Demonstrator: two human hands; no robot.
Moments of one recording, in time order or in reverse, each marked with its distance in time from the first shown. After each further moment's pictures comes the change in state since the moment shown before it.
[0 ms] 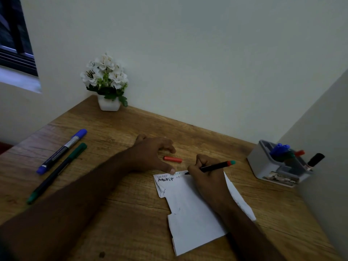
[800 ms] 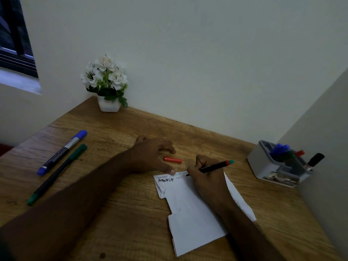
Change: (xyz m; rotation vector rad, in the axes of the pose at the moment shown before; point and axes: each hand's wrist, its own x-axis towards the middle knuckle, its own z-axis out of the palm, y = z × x) left_hand 0.003 -0.003 0.002 0.006 -0.002 0.014; right_hand 0.000 0.001 0.000 -0.015 0.004 -0.023
